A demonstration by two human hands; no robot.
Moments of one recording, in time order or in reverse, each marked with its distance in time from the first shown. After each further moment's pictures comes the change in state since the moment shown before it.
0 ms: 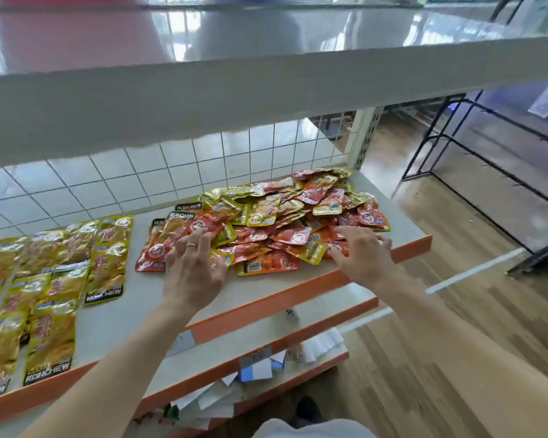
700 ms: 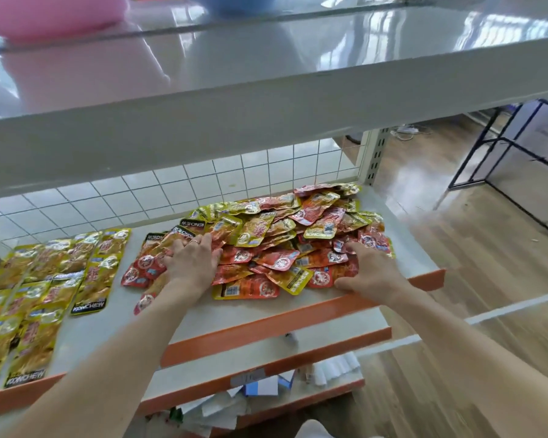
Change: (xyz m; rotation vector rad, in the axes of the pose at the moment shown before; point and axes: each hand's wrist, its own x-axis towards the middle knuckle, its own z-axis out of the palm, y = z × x) left_hand 0.065 0.053 0.018 0.354 -0.212 -0.308; right_hand 0.055 0.067 -0.010 0.125 -0.312 -0.055
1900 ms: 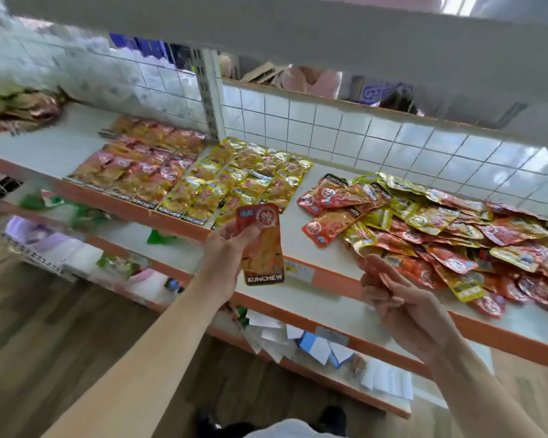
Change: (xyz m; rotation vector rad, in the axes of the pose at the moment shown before) left_hand -0.203 -0.175 -0.039 -1.884 0.302 -0.555; right_hand -0.091 -0.178 0.087 1.680 -0.967 0.013
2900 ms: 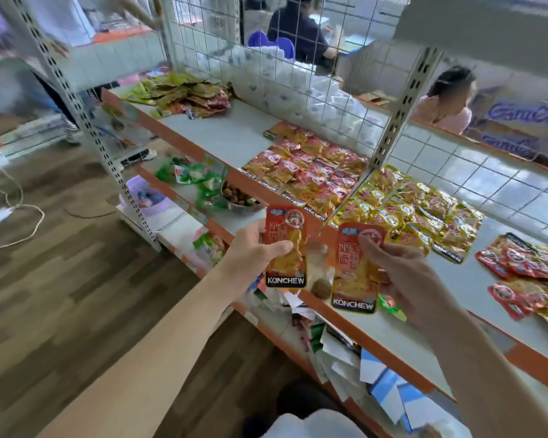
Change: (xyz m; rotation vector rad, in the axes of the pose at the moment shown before) left_hand 0.004 0.090 -0.291 0.213 -0.006 0.073; right_hand 0.155 0.173 0.286 -0.864 0.135 -0.003
